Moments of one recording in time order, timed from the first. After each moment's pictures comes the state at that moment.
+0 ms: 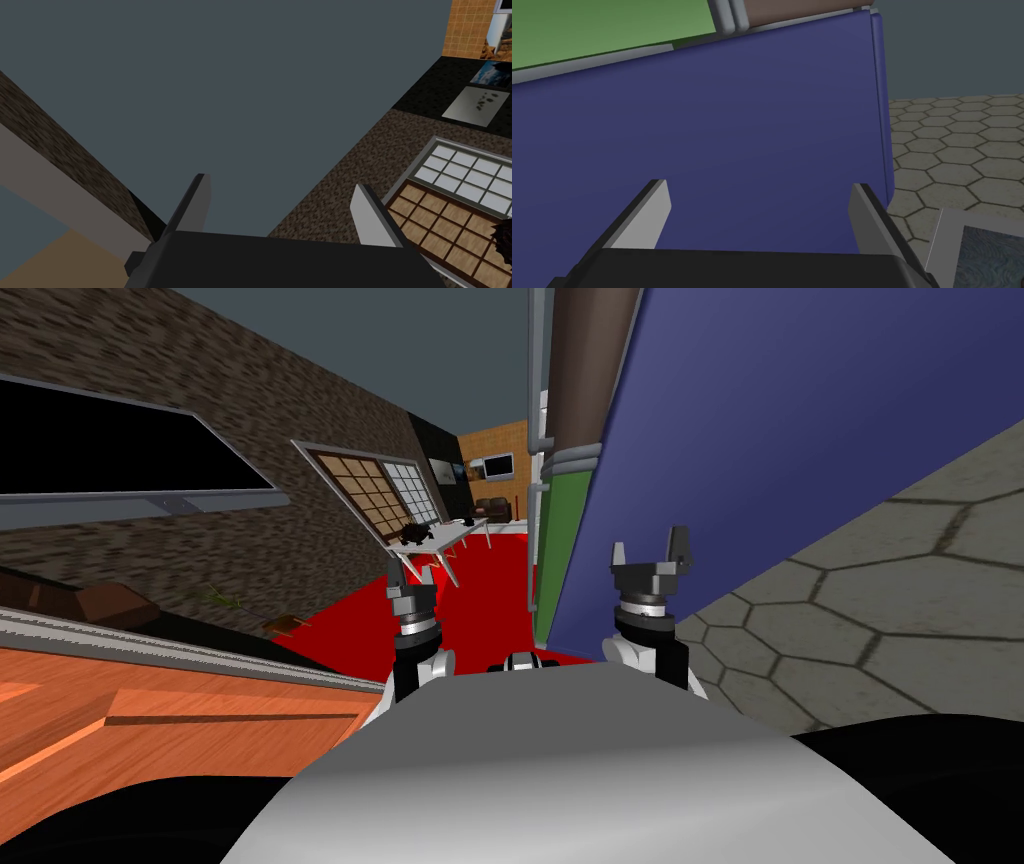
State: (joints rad) left arm 0.46 -0.02 -0.03 -2.35 -0.10 -0.49 0.08; right arm 0.47 -0.10 -0.04 -2.36 -0.16 -0.58 -0.10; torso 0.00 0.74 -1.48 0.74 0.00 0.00
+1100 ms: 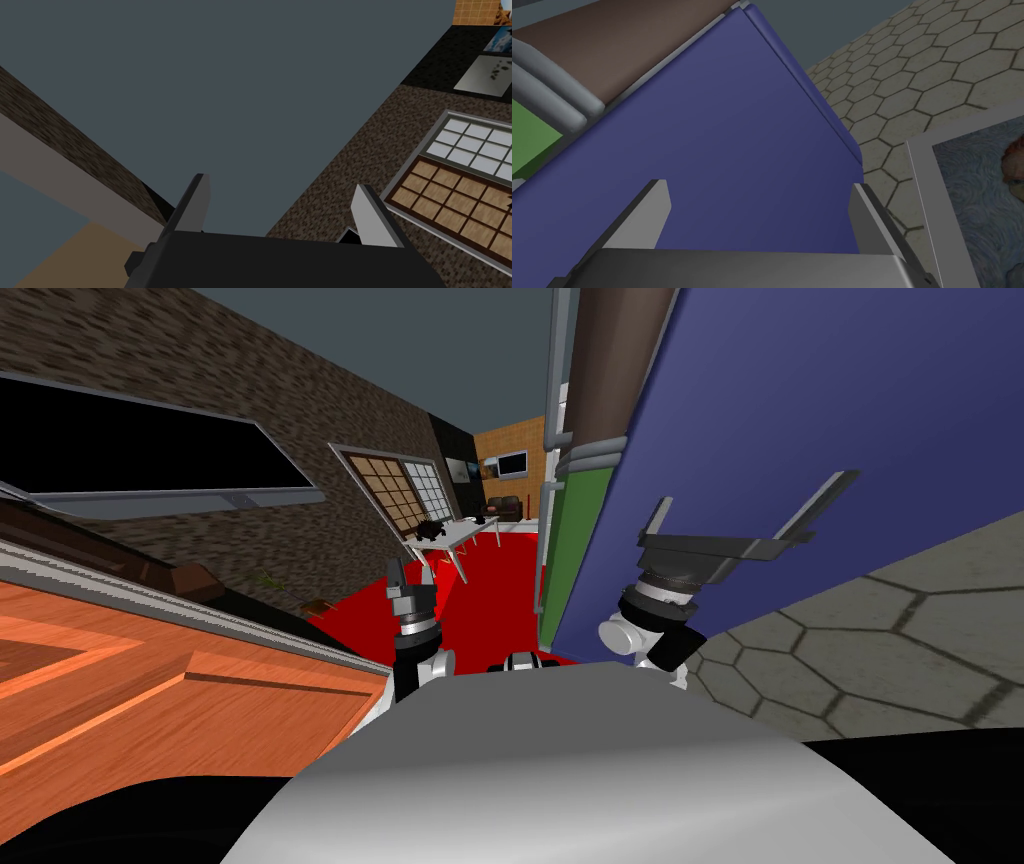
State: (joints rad) left arm 0.46 -0.02 -0.03 -2.35 -0.10 -0.49 0.08; right arm 0.28 -0.16 -0.01 -2.41 -0.45 -0.76 -0.10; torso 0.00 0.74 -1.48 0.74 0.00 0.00
